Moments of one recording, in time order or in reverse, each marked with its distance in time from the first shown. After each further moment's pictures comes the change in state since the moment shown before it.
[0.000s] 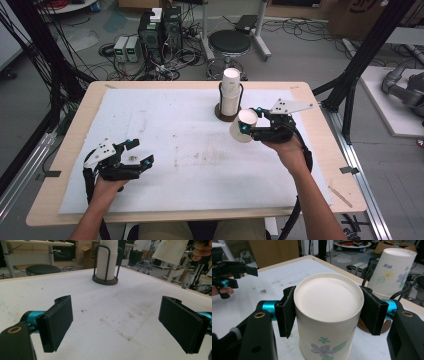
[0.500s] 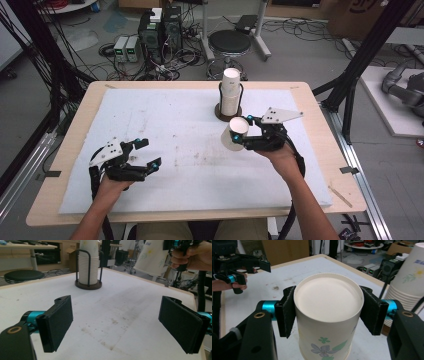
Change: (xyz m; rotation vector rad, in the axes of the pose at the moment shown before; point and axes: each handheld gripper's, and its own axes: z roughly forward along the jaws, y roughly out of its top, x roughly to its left) left arm -0.016 0.013 0.011 -0.002 -0.113 0.044; right arm 0.020 -0.011 0.013 -0.007 0.076 -0.020
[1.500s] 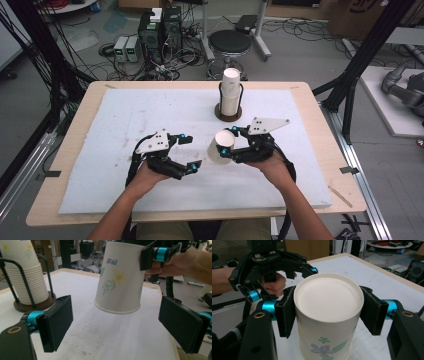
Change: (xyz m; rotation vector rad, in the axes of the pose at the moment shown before) left arm -0.040 0.028 0.092 0.072 -0.267 0.085; right arm 0.030 -0.003 0.017 0.013 0.154 -0.025
